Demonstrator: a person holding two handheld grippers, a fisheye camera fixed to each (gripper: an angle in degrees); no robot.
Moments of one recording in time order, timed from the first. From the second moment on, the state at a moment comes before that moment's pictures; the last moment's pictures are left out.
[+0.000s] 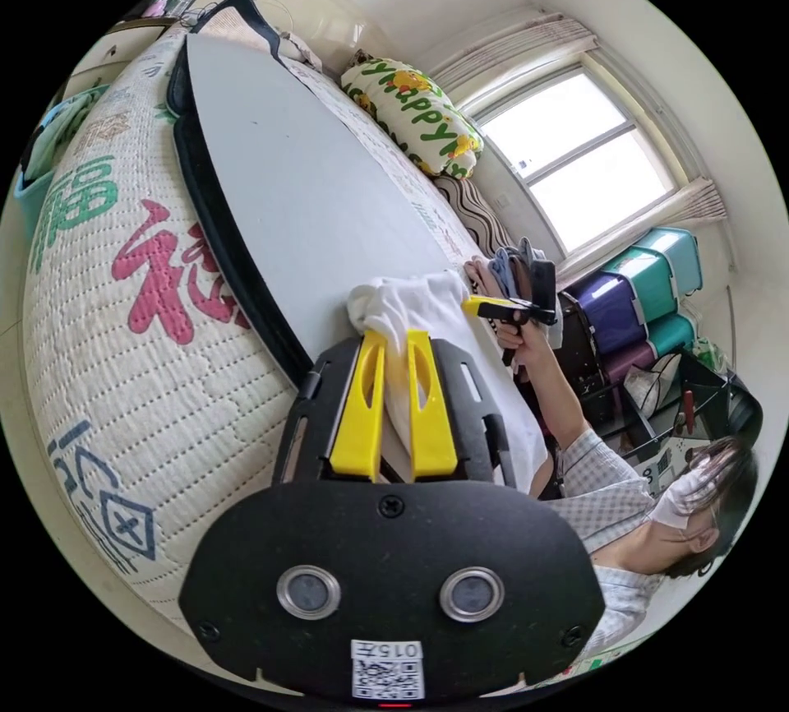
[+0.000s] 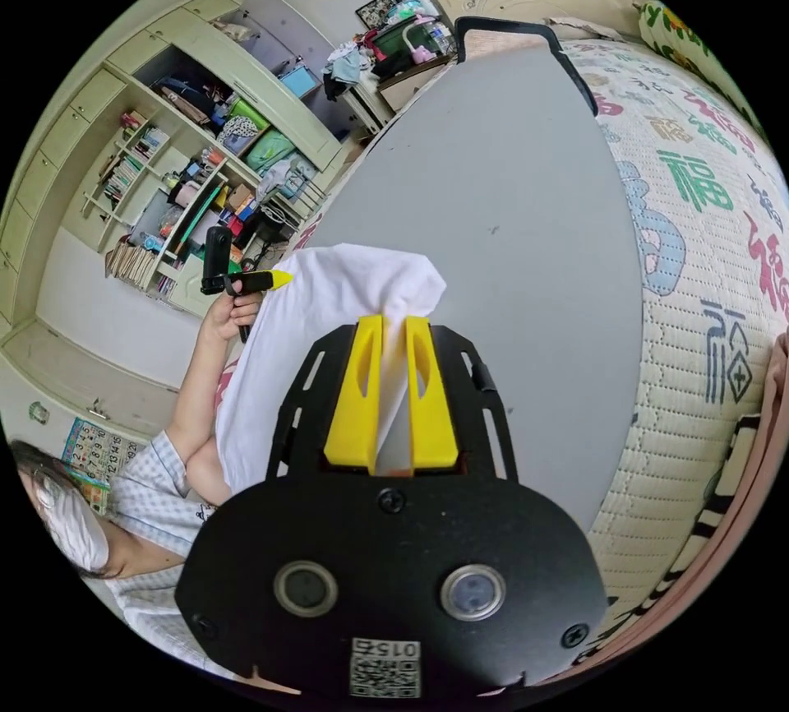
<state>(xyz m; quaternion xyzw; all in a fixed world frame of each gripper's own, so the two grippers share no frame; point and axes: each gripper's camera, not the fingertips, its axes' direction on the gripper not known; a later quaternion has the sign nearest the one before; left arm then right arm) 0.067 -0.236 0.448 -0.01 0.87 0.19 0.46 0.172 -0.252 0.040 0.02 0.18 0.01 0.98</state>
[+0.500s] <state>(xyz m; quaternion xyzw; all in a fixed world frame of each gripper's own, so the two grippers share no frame) -0.024 -0.254 0.382 0.14 0.90 0.23 0.35 -0.003 -0.167 -0.047 0.17 0.21 -0.11 0.96</state>
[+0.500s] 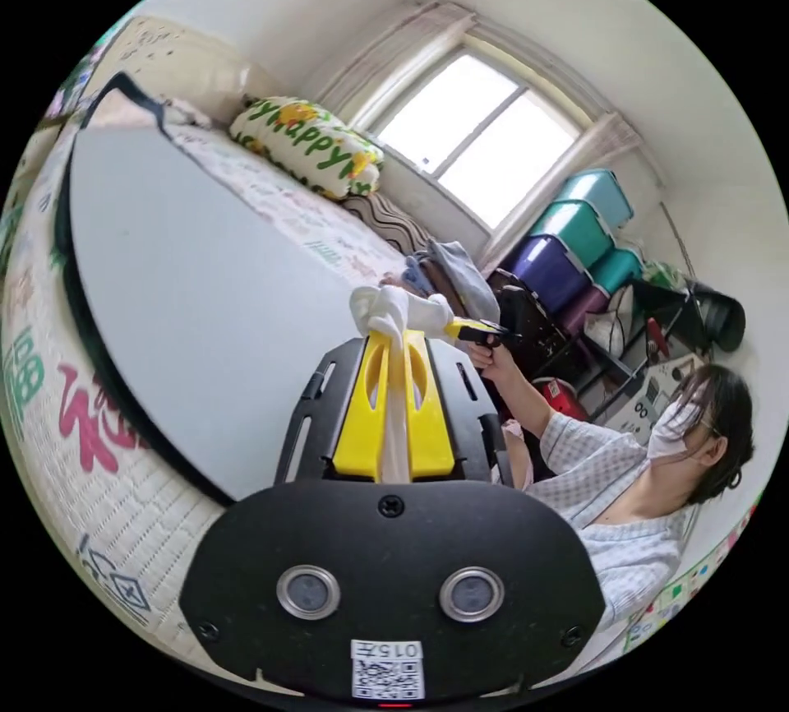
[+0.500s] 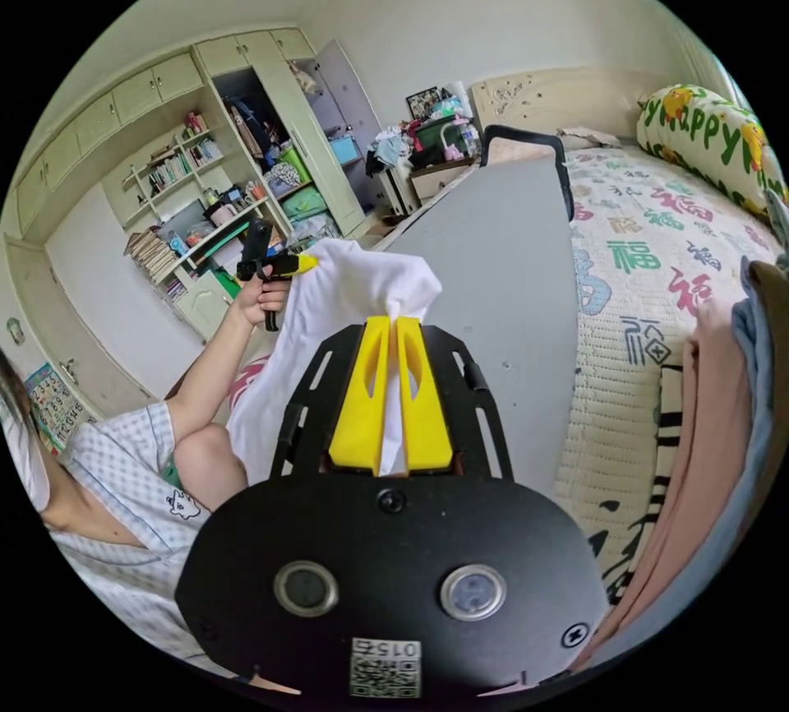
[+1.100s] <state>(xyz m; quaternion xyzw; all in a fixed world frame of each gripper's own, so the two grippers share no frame) -0.146 -0.186 0.186 0.31 0.87 0.32 0.22 -0.219 0.001 -0.204 0.35 0.30 -0.20 0.86</state>
